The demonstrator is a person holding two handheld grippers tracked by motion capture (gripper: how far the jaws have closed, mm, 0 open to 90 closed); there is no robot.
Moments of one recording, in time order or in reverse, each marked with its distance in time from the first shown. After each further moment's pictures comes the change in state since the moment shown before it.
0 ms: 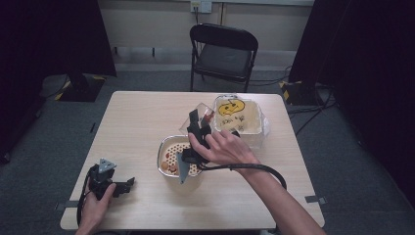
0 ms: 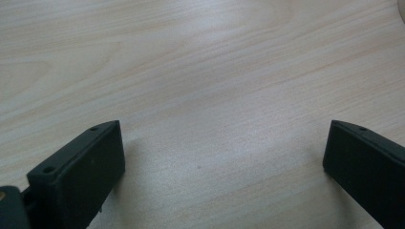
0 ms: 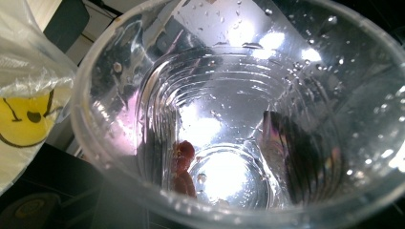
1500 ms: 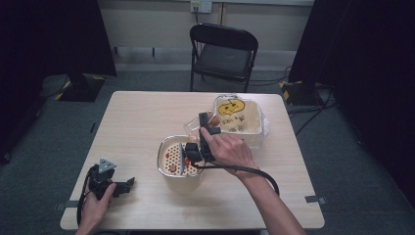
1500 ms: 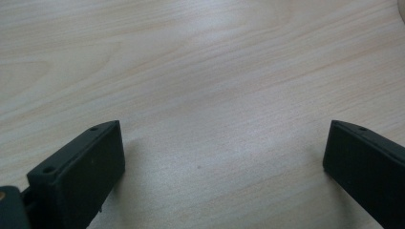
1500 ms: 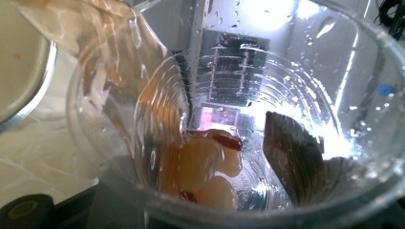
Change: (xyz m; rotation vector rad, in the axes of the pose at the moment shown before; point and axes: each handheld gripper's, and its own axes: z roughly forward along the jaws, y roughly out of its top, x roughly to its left) left arm 0.000 0.000 0.000 -0.002 -0.001 -0.005; right arm 0.016 0.000 0.009 -0.005 0.193 0.503
